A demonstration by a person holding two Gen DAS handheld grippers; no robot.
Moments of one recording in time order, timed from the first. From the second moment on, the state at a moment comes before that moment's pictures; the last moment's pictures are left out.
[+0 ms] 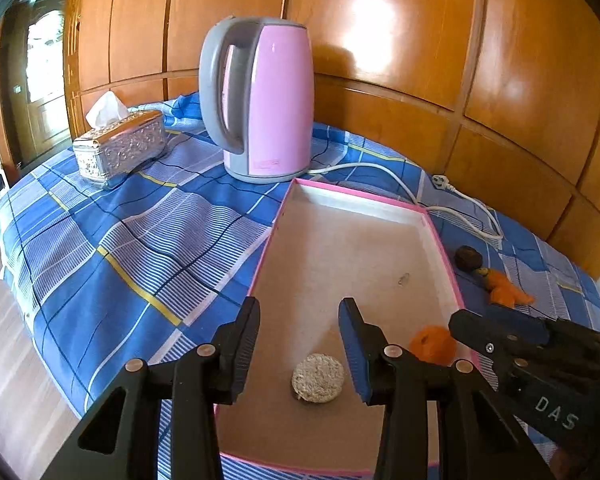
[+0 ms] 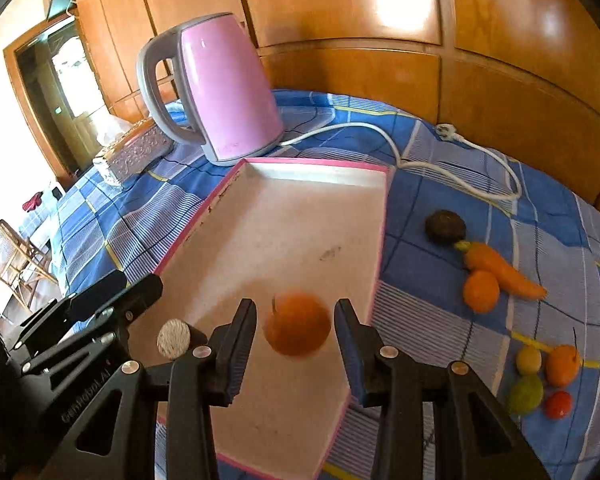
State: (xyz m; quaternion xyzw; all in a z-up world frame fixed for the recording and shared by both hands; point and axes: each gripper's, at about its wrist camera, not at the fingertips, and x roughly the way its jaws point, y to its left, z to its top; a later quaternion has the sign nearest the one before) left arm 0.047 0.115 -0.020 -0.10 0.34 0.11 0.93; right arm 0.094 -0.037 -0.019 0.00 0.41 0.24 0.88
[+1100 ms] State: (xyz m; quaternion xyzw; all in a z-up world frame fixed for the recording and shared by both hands) left arm 0.029 0.015 -0.015 -0.03 0.36 -0.01 0.93; right arm 0.041 -0.134 -0.026 0.01 0.39 0.13 0.91
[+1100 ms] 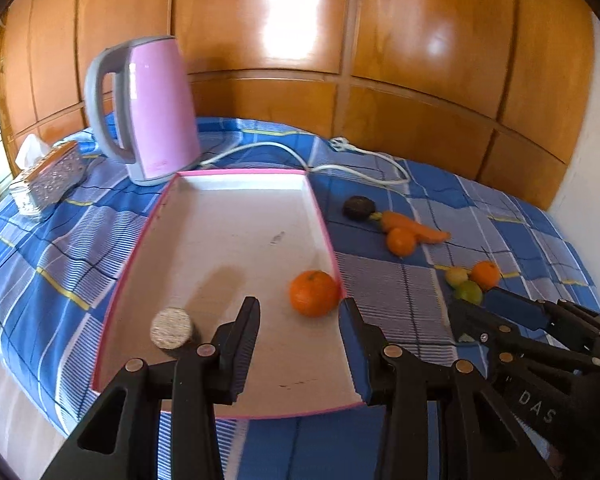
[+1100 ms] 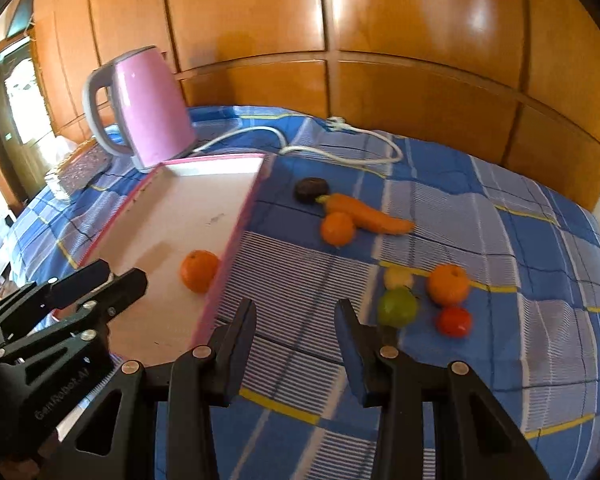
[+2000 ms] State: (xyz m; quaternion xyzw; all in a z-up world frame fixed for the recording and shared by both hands) left arm 0.037 -0.061 -0.039 0.00 0.40 -0.16 0.90; right arm 0.032 -0.252 -0.074 0.09 0.44 0.01 0.89
